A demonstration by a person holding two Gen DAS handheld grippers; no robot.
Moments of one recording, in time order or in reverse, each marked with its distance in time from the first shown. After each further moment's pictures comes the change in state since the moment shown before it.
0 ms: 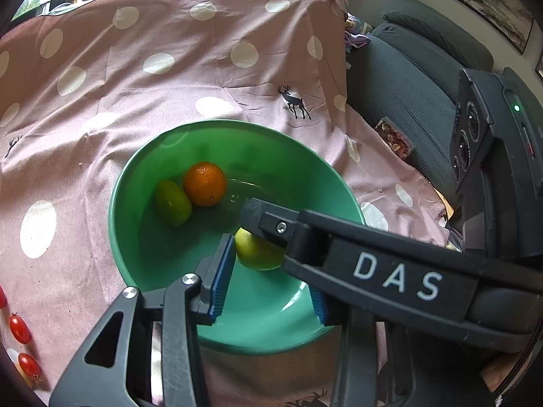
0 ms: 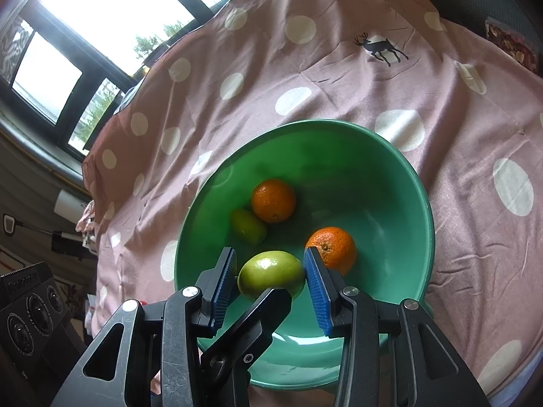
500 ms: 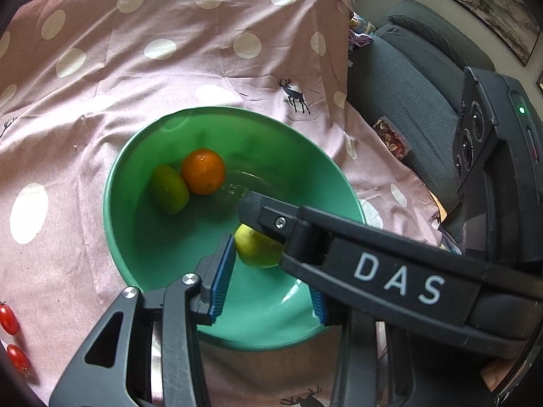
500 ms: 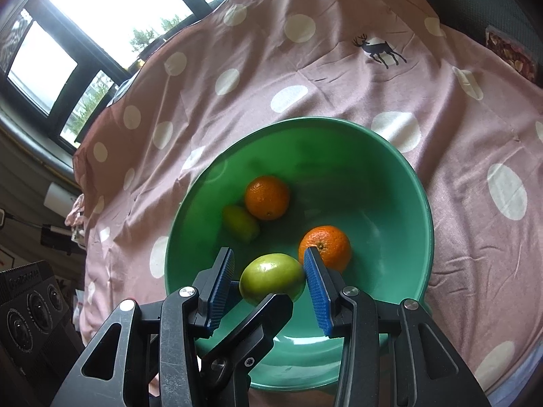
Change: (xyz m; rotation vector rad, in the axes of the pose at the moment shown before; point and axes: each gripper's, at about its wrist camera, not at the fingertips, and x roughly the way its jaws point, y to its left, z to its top) left arm 0.002 0.006 -0.004 -0.045 0.025 -0.037; right arm 0.003 0.005 -0.001 -0.026 0.008 -0.052
